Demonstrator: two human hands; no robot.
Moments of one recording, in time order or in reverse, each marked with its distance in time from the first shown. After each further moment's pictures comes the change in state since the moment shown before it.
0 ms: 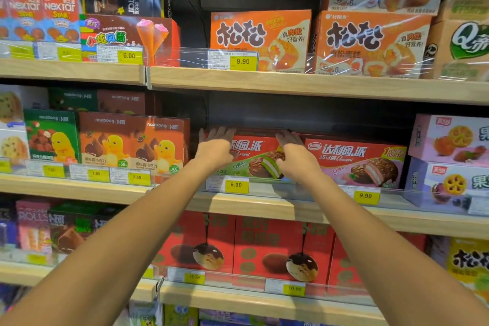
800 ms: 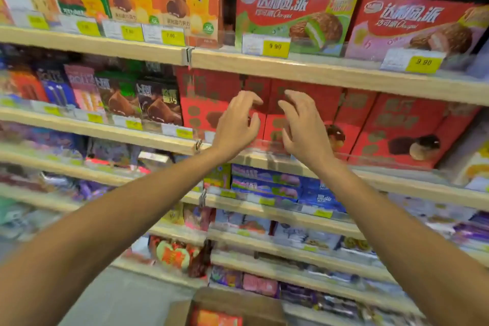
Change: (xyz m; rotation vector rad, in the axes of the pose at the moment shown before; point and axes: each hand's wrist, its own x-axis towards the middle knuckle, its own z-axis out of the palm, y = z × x) left_hand -0.215 0.000 0.111 -0.557 0.301 0.095; right_hand -0.168 -0.033 0.136 0.069 0.316 -0.450
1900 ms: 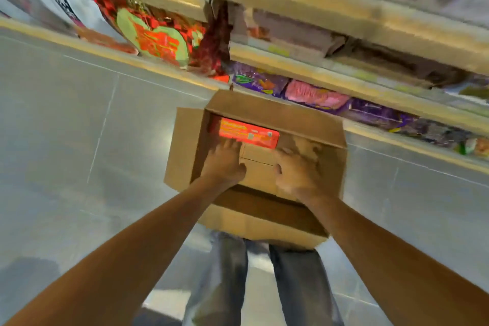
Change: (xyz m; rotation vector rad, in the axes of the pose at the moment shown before) left_hand -0.598 -0.254 0.266 0.232 -1.356 -0.979; right_hand -0.516 -0.162 0.431 0.472 -1.420 0.529
